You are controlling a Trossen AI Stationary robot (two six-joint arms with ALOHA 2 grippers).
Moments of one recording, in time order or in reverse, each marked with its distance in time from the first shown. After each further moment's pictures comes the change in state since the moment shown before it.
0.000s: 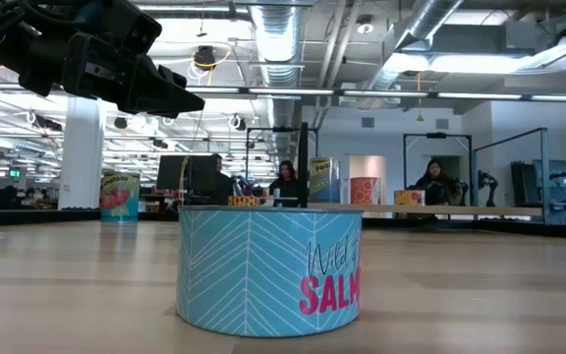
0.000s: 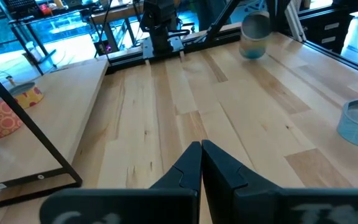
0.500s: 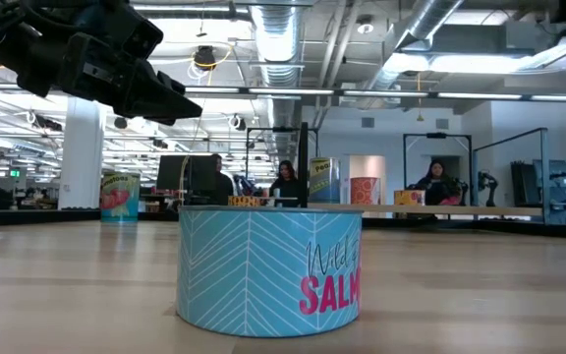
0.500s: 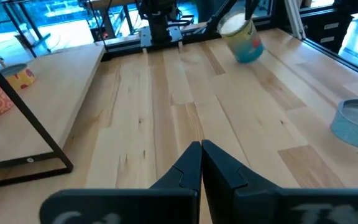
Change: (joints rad) left arm -0.001 0.000 0.000 -0.034 0.000 -0.056; right arm -0.079 -0.063 0.002 -0.144 0.137 -0.208
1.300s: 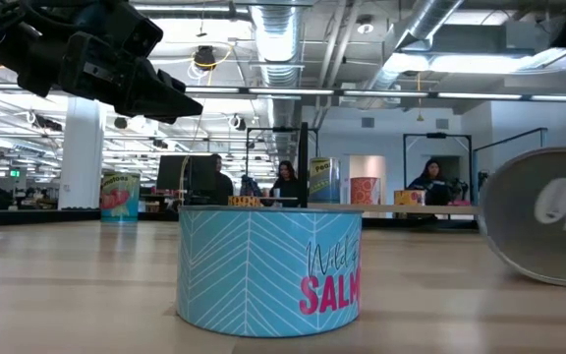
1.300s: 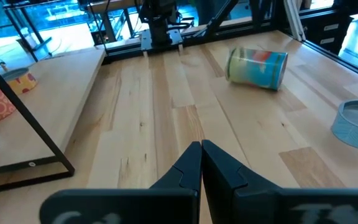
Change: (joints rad) left arm 0.000 0.000 0.000 0.009 0.000 0.008; right arm 0.049 -0.105 -0.227 0.346 0.144 -0.035
